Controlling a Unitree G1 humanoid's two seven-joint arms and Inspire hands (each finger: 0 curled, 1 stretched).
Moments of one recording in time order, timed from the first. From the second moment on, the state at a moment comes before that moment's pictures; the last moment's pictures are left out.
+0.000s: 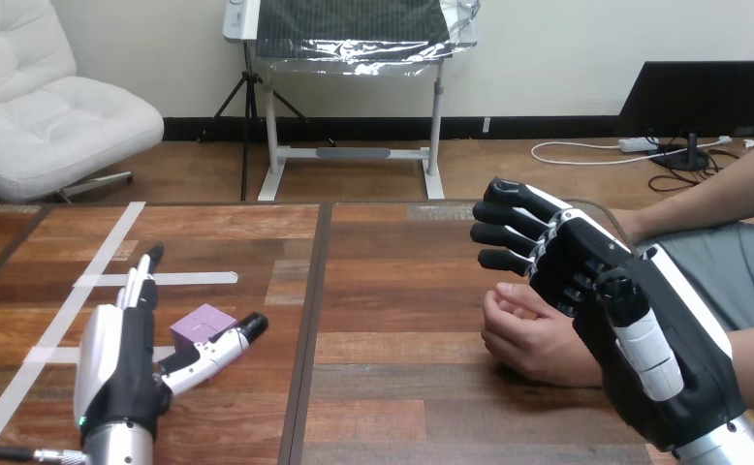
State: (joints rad) left arm 0.07 0.18 0.06 0.19 0.41 -0.08 0.20; right arm 0.28 -0.28 -0.06 -0.35 0.35 -0.22 0.50
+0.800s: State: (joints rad) left arm 0.04 0.19 0.01 0.26 0.48 -0.03 0.25; right arm 0.27 -0.28 -0.06 -0.35 0.35 -0.22 0.50
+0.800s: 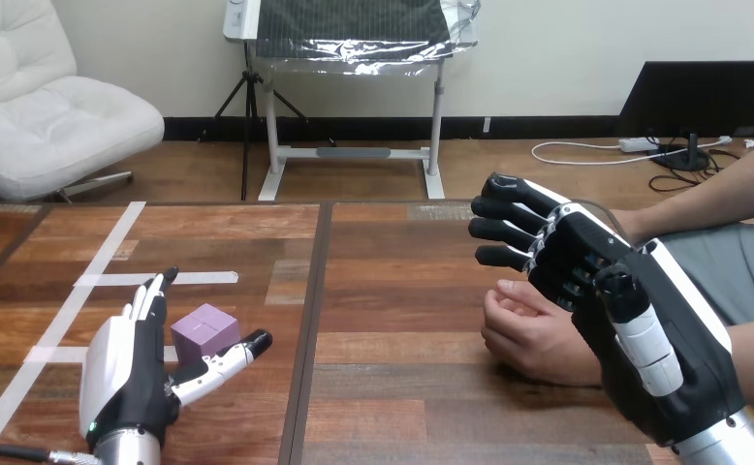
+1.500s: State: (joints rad) left arm 0.00 0.20 -0.01 0.33 0.49 0.00 0.27; right arm 0.27 -0.28 -0.06 -0.35 0.35 -0.22 0.50
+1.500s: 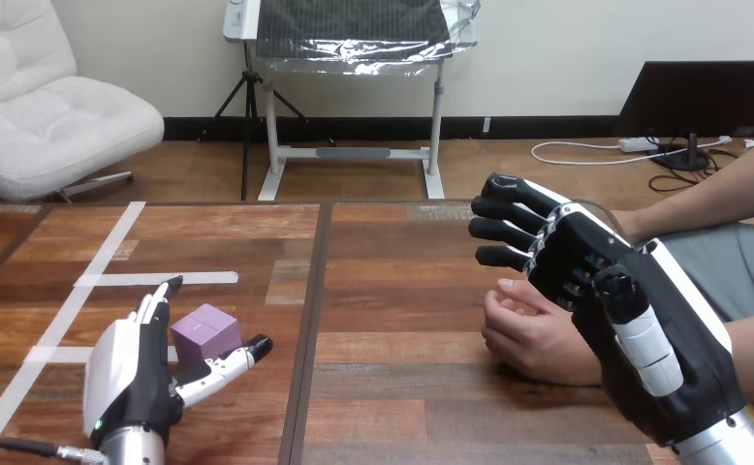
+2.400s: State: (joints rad) left arm -0.06 0.20 -0.03 0.41 0.48 0.02 0.28; right arm 0.27 -0.28 -0.06 -0.35 0.36 -0.22 0.50
